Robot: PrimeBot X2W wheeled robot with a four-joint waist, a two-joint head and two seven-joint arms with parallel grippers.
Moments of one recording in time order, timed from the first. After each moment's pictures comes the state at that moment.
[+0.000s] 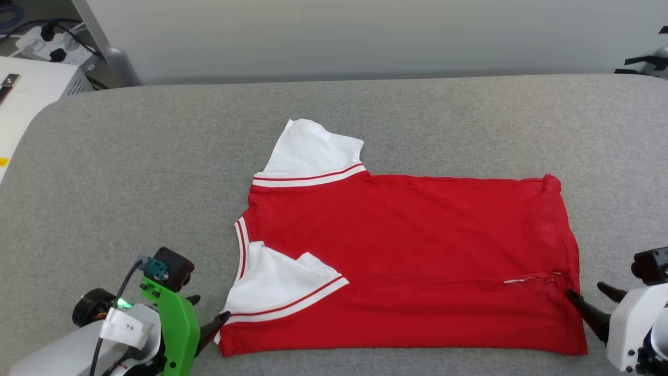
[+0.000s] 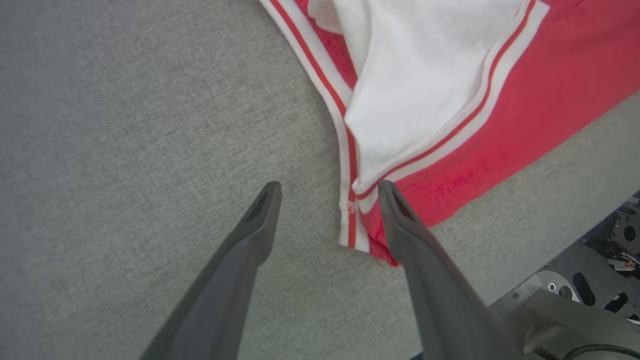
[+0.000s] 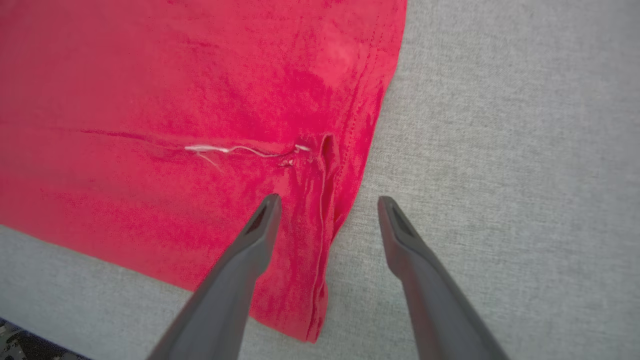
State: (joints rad) left arm -0.58 0.85 -1.24 0.20 -1.11 0.00 0.18; right arm -0.10 -0.64 0.35 0.23 0.75 0.13 0.31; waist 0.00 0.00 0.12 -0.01
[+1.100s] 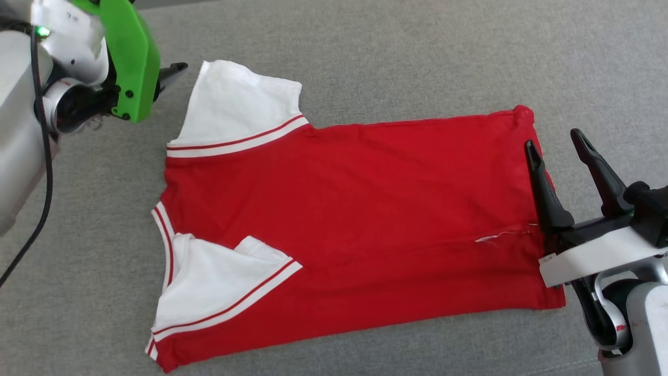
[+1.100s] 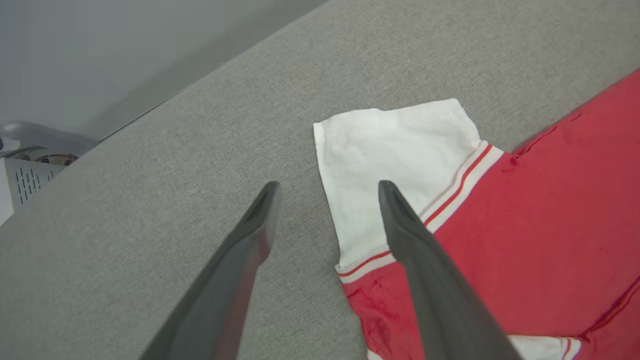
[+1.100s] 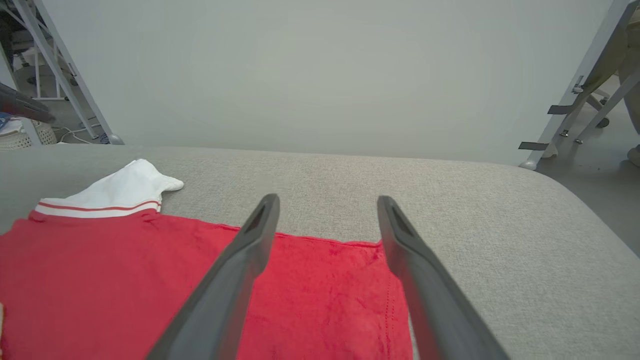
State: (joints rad) left arm -1.29 0.71 -1.09 0.50 -1.12 -0.09 0.62; right arm -0.18 -0.20 0.08 -0.17 0.27 0.13 -0.02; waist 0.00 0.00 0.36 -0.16
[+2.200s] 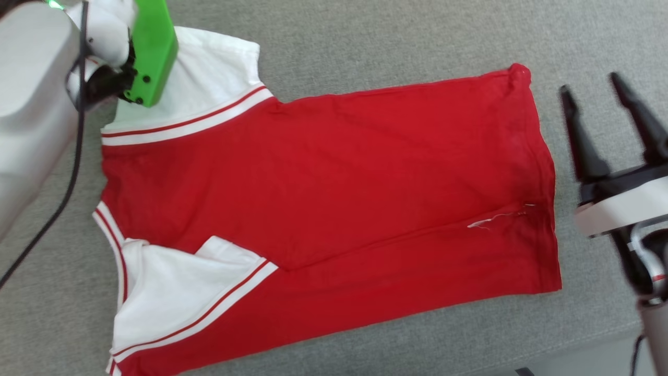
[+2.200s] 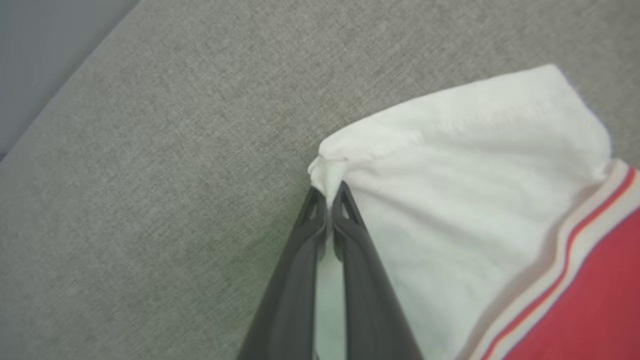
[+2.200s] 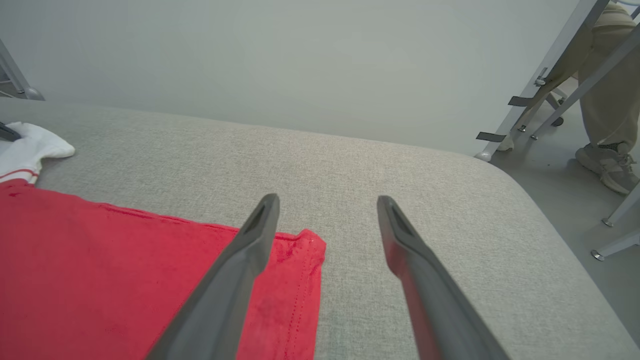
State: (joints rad) left arm -1.41 0.61 -1.23 0.67 -1.05 -0.13 0.66; right arm -0.34 -0.30 0.08 -0.08 0.30 0.13 -0.07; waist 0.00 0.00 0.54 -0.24
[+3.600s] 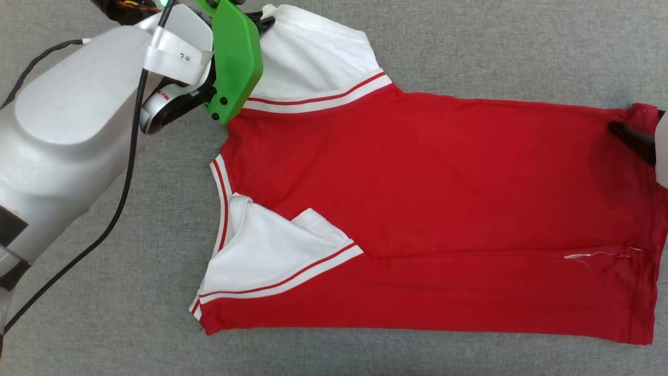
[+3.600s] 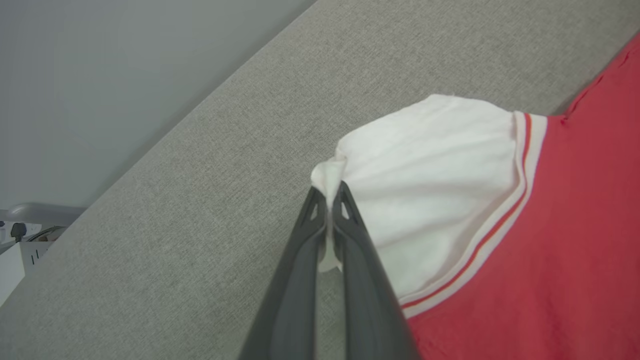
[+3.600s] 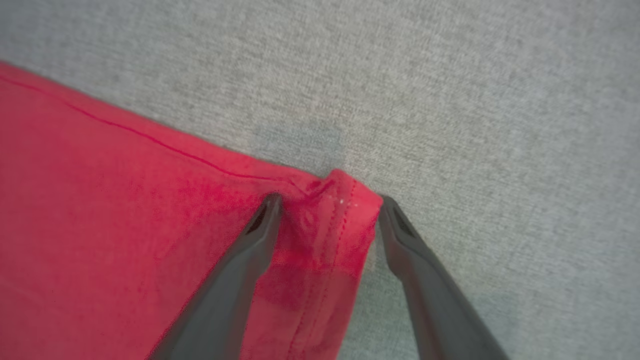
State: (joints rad) left arm -1.39 0.57 -1.26 0.45 -0.96 -0.13 0.32; right arm -0.72 -0.73 0.45 0.31 0.75 0.13 0.75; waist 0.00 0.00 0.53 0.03
